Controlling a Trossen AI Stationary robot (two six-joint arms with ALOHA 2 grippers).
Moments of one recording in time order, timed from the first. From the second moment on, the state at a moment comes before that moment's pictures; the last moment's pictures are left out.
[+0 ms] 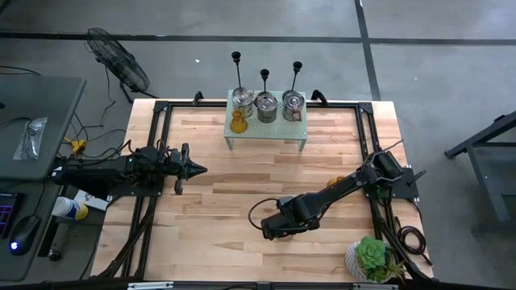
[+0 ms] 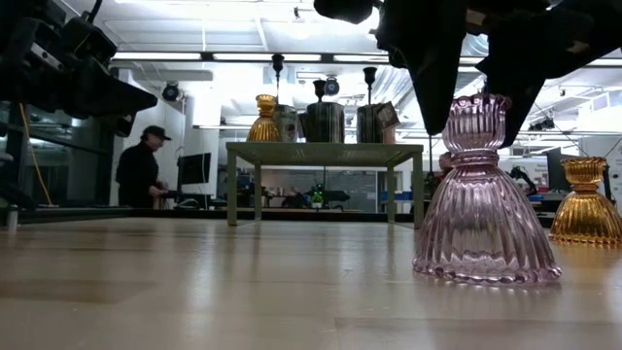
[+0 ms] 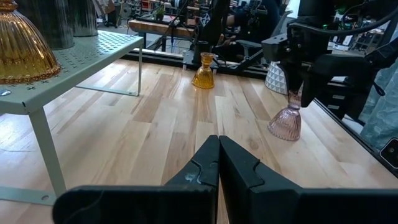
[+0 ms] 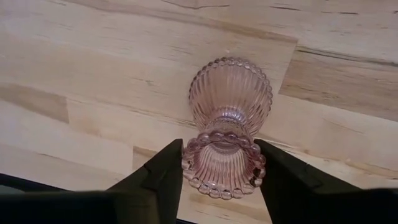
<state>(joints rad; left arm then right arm) 0.07 0.12 0.01 0.01 0.07 -0.14 0.44 2.00 1.62 -0.97 -0.08 1.84</state>
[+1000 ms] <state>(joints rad) 0.07 0.12 0.01 0.01 0.07 -0.14 0.30 1.78 1.61 -0.99 -0.05 1.49</state>
